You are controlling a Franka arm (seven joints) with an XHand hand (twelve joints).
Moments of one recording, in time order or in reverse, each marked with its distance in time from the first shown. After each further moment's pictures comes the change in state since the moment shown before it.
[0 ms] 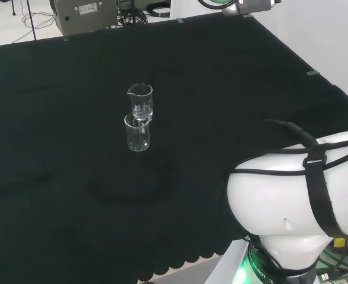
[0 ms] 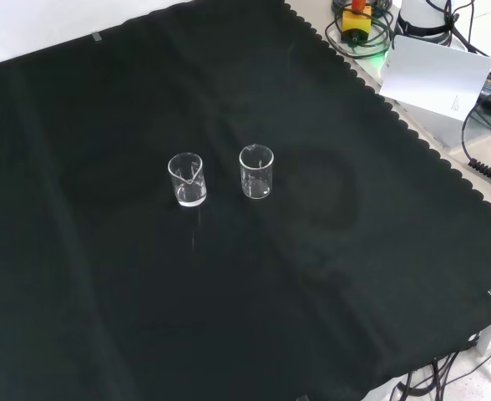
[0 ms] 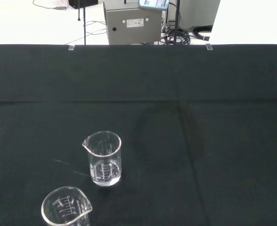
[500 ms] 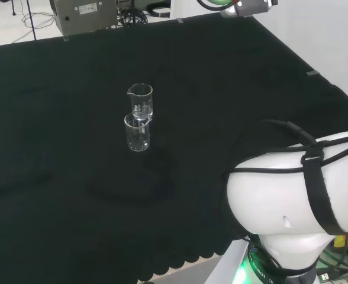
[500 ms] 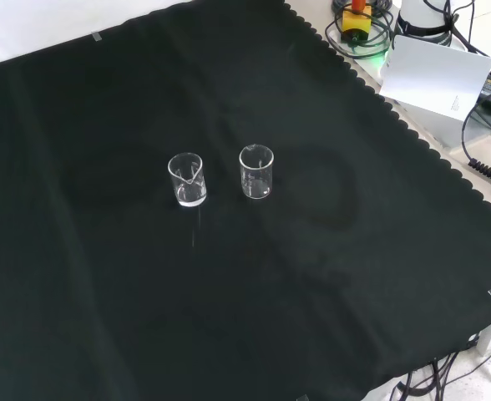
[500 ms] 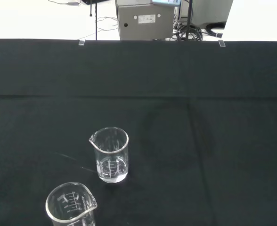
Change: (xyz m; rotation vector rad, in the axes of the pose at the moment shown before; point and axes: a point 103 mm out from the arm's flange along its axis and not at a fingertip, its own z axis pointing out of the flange) arm -0.001 0.010 0.009 0.013 0.005 -0.039
